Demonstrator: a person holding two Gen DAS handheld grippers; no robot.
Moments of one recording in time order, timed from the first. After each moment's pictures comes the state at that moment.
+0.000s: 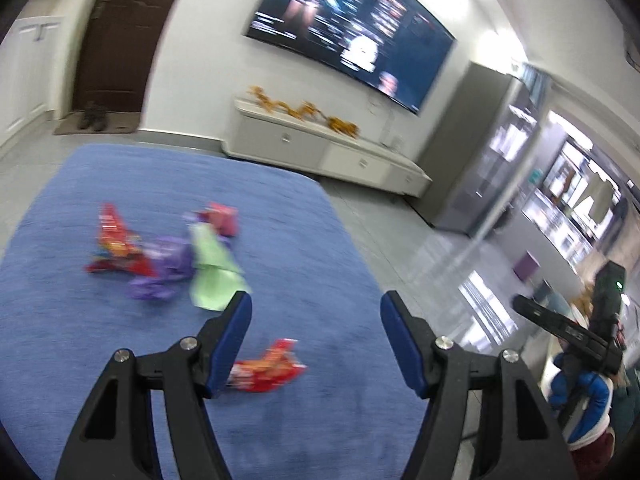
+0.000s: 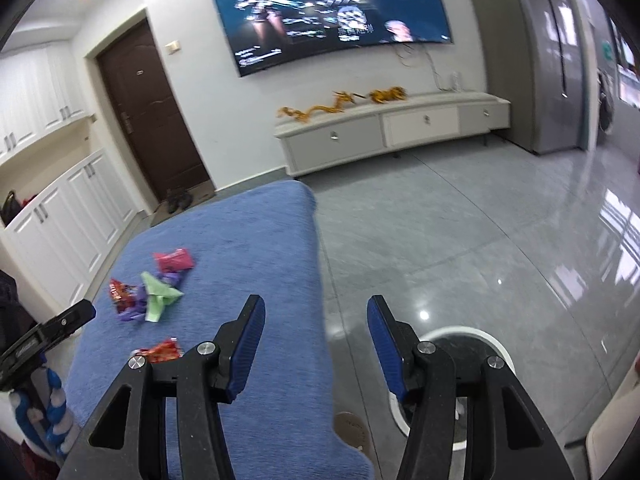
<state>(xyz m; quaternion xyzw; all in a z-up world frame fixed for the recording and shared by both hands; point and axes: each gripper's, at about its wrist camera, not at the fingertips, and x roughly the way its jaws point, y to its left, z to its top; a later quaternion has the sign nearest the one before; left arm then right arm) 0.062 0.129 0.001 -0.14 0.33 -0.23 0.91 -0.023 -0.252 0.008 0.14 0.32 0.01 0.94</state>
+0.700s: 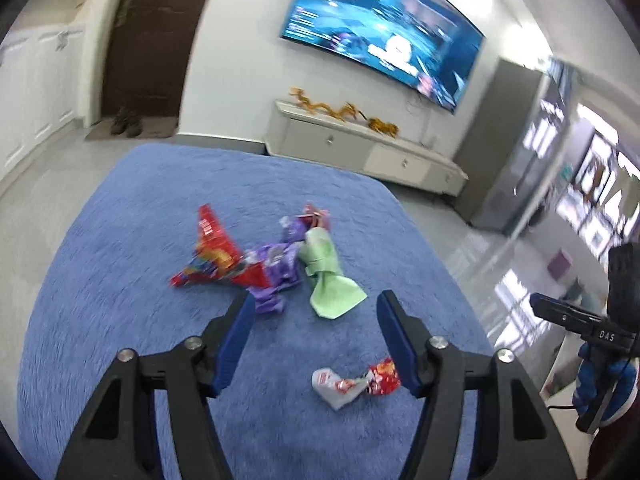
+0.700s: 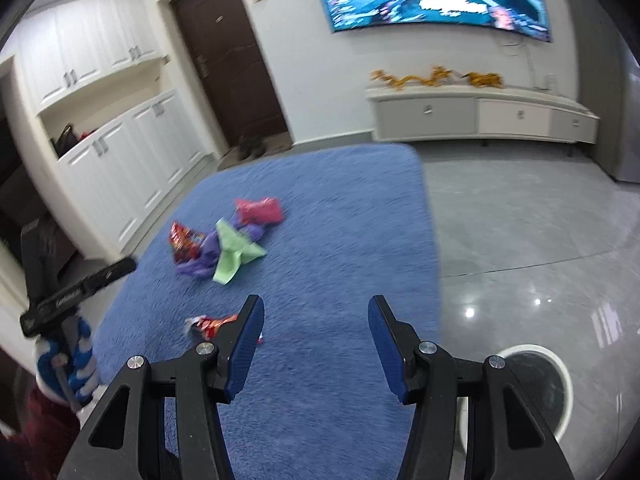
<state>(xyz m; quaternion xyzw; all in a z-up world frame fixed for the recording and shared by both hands) 0.104 0.187 -0.035 -0.09 0.34 -0.19 0.92 0.035 -0.157 -0.020 0.08 0.37 0.16 0.91</state>
